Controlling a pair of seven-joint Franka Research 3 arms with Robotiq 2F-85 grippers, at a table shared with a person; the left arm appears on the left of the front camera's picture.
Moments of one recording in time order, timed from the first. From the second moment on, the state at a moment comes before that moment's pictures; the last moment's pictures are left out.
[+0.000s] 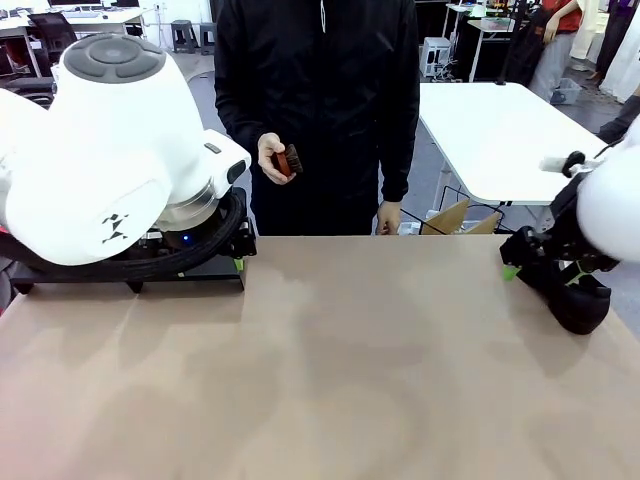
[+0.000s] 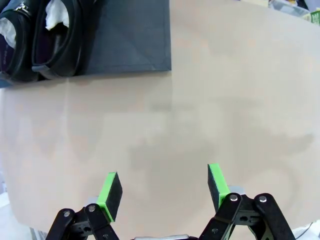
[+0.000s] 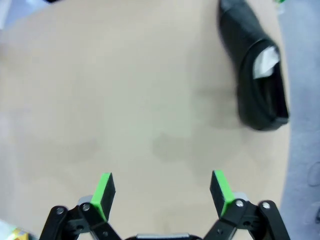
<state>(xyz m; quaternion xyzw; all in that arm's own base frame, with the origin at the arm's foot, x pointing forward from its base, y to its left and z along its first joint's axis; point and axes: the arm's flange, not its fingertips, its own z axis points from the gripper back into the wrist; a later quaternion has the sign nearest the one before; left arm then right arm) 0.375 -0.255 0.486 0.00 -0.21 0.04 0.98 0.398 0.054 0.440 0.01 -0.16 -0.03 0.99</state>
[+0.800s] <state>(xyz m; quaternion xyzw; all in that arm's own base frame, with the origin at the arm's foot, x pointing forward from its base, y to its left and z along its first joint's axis) 0.377 -0.254 0.487 0.00 -0.21 0.04 0.98 0.456 0.009 0.426 -0.08 -0.18 -0.04 0.98</state>
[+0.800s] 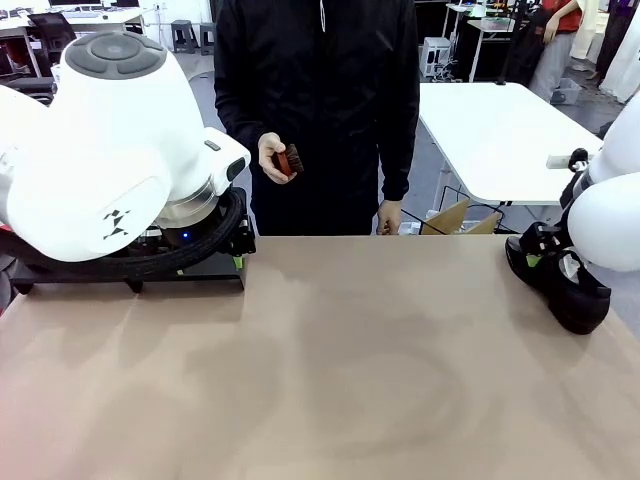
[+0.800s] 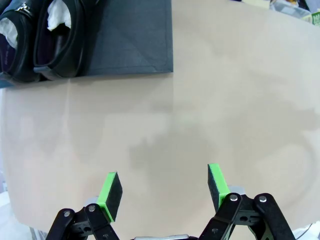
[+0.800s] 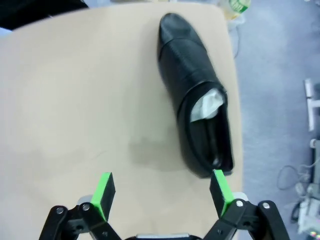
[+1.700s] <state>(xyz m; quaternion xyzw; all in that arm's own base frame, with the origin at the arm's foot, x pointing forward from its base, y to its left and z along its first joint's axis) 0.378 -0.254 0.487 0.00 -0.21 0.04 0.98 0.549 -0.015 0.371 -0.09 -0.06 -0.05 0.99</state>
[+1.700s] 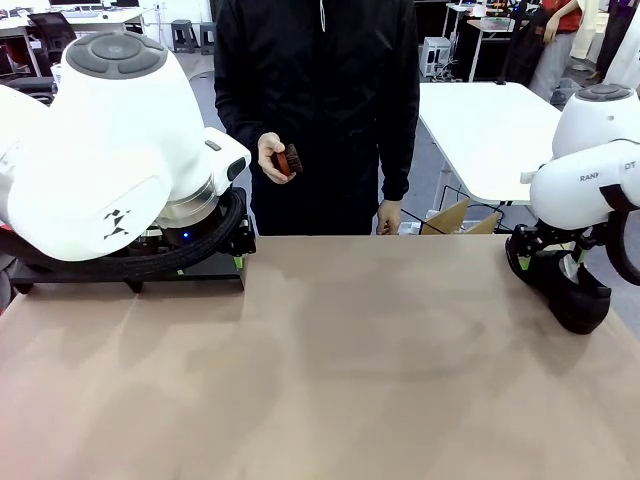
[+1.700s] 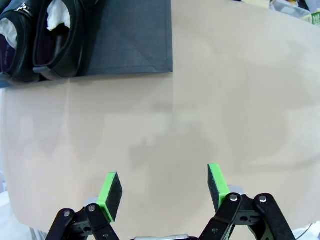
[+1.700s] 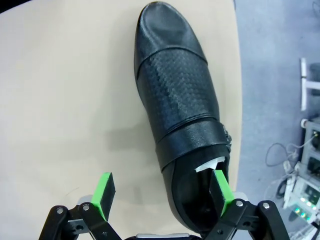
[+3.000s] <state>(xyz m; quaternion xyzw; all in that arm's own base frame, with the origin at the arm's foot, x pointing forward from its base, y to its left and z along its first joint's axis) 0.378 -0.254 0.487 0.00 -0.21 0.04 0.98 0.560 -0.035 0.340 -0.04 0.00 -0.04 1.00</state>
